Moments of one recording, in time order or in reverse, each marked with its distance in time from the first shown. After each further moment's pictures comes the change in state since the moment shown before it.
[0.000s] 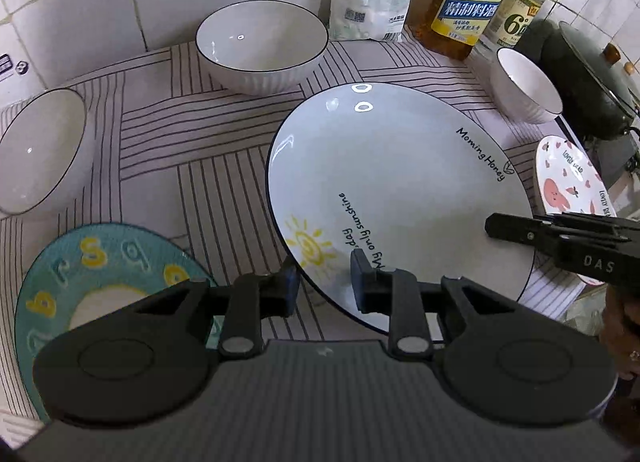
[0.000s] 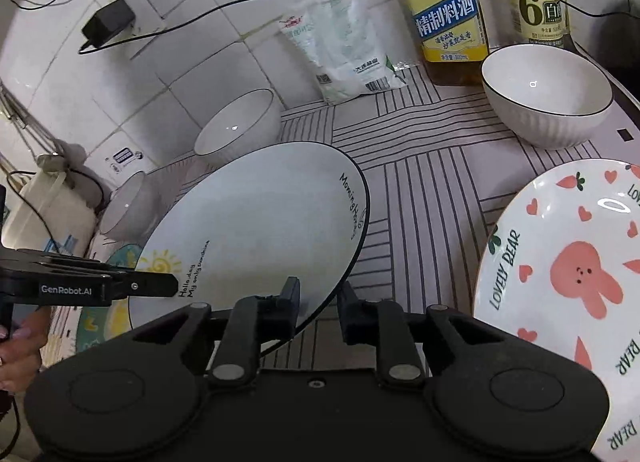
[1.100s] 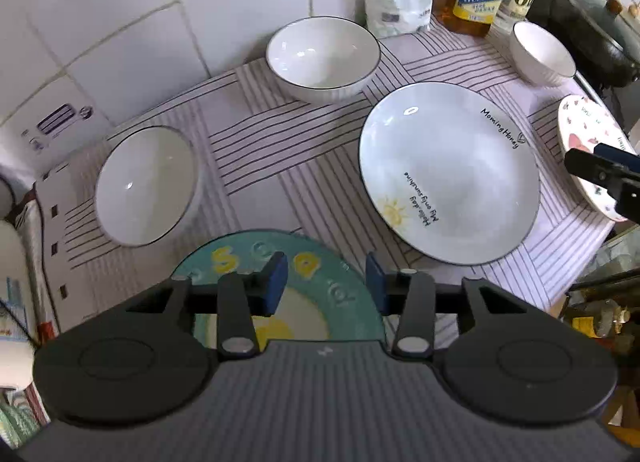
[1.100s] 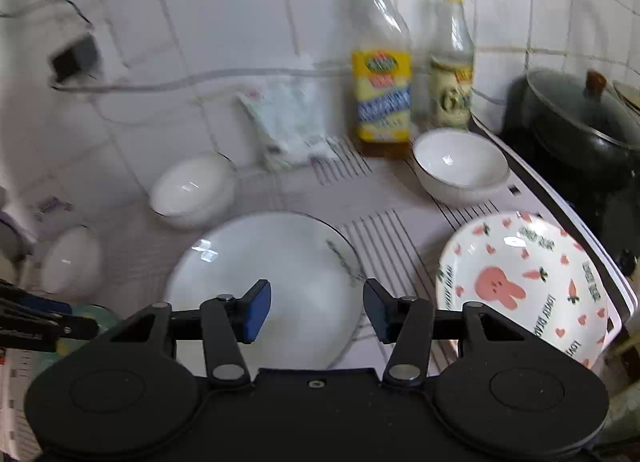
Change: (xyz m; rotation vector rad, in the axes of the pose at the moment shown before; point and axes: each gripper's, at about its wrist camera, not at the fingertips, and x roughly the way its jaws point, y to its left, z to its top) left arm -0.075 0.041 0.004 0.149 0.072 0.113; right arm -0.060 0.110 0.012 0.030 -0.190 -0.364
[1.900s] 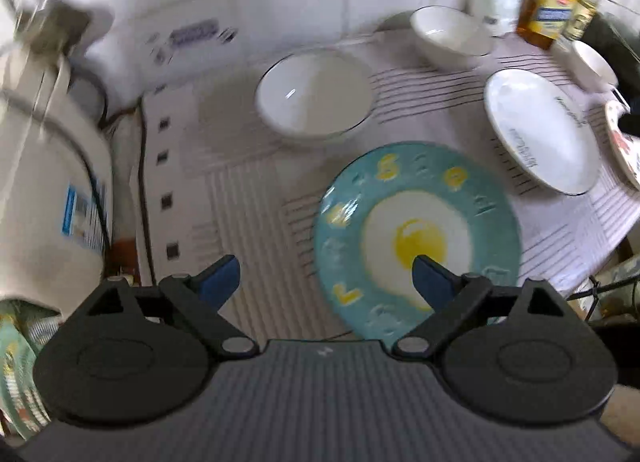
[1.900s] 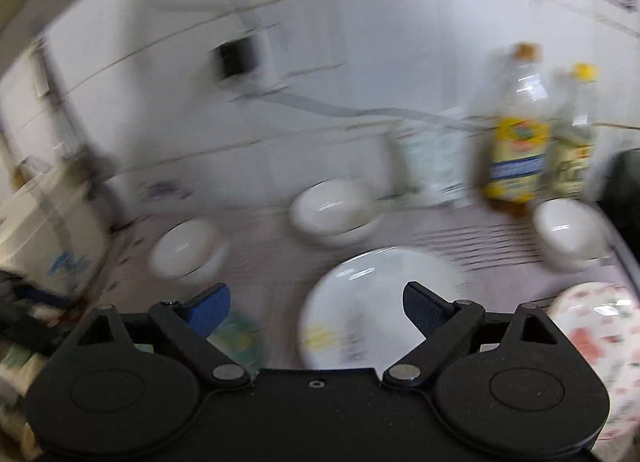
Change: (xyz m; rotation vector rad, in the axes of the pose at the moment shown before) left arm -0.036 0.135 -0.108 -0.138 -0.055 0.062; right arm -0.011 0.091 -0.010 -0.224 -0.014 0.254
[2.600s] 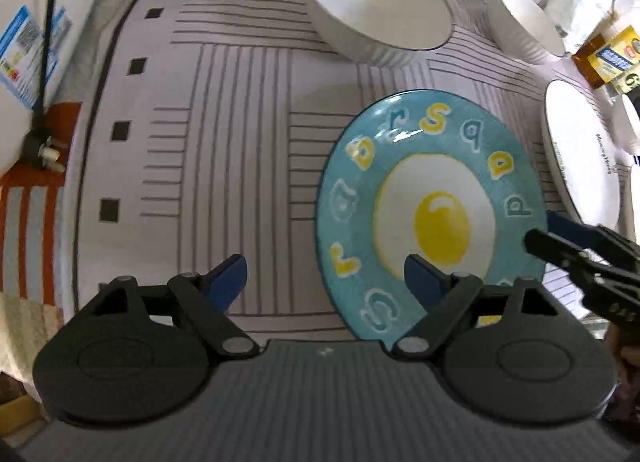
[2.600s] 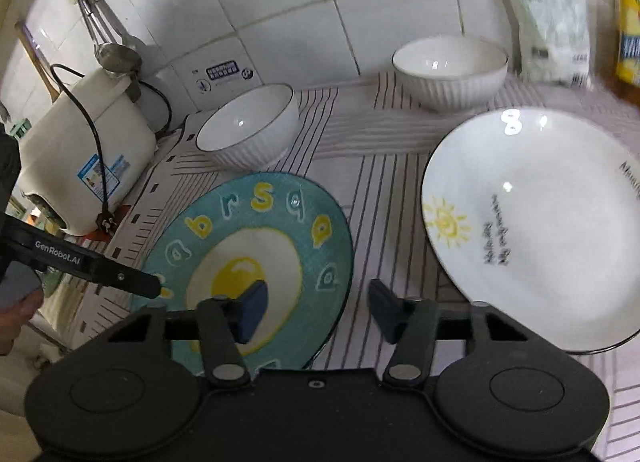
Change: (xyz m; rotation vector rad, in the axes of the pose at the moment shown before) left arm 0.079 0.022 -0.026 -0.301 0.138 -0.118; right arm 0.104 0.018 -0.071 0.044 0.214 0.209
